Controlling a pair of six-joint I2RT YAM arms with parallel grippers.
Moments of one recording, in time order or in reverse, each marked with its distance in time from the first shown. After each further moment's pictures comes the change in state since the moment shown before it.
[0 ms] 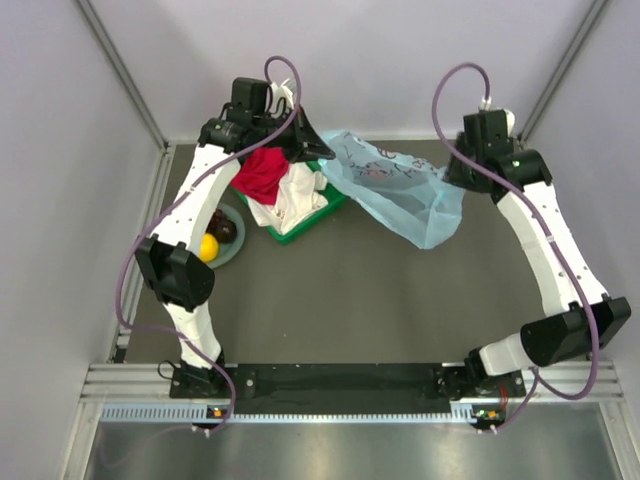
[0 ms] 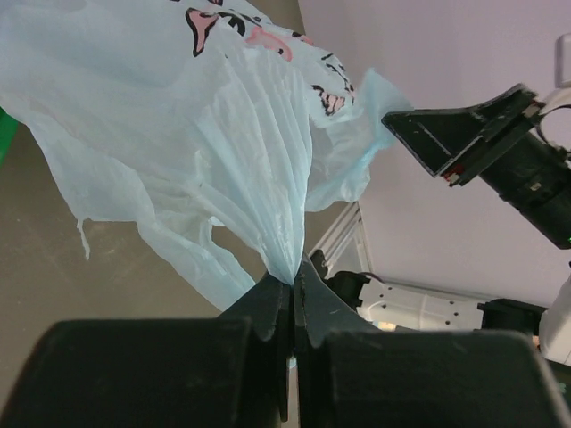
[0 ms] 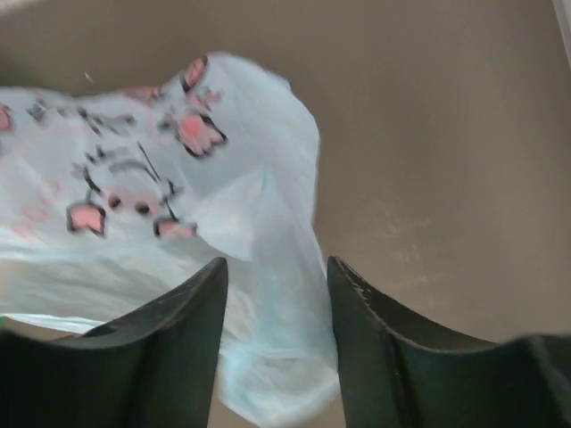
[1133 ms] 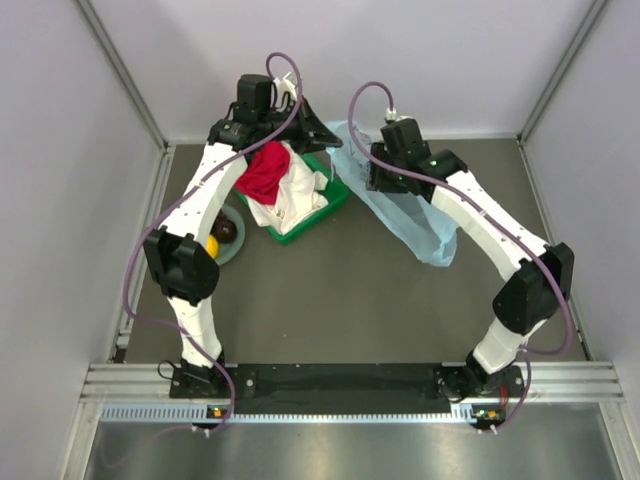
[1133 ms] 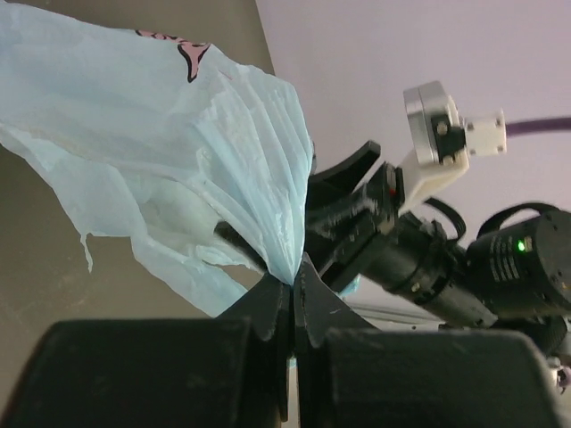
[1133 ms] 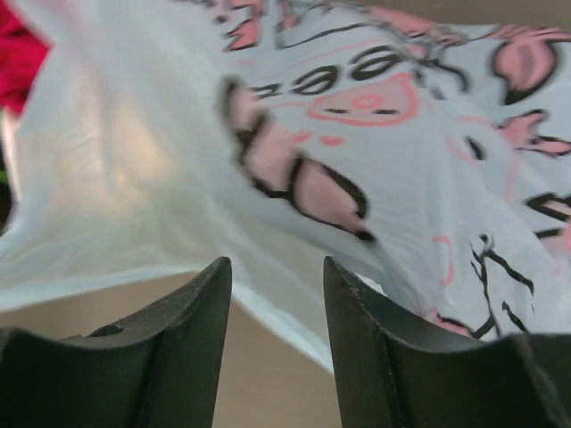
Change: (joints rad) left arm -0.005 0.063 -0.005 0.201 0.011 -0.153; right arm 0.286 0.260 0.056 0.237 -0.175 0.021
